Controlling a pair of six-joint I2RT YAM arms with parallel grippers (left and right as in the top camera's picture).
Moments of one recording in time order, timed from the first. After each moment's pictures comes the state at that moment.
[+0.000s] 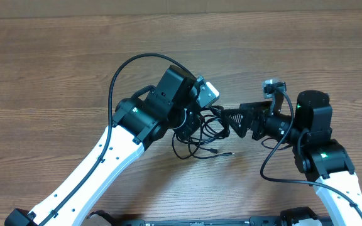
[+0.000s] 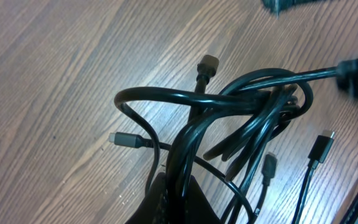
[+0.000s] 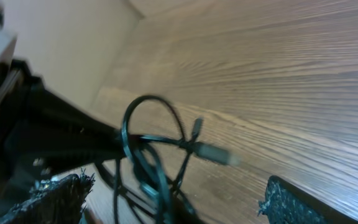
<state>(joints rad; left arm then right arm) -0.66 1.45 1.38 -0.91 0.15 0.21 0.16 1.00 0.76 -0.33 -0.75 0.34</state>
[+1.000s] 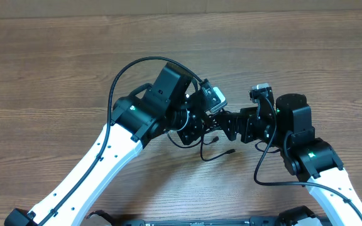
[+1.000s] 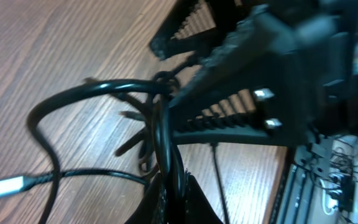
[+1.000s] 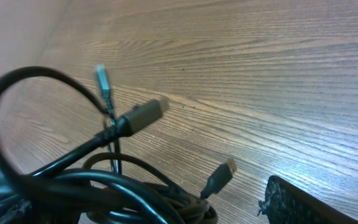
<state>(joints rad) -0.63 1.45 1.38 -0.91 0.49 0.27 0.29 1.04 0.76 -0.41 -0.44 0.29</state>
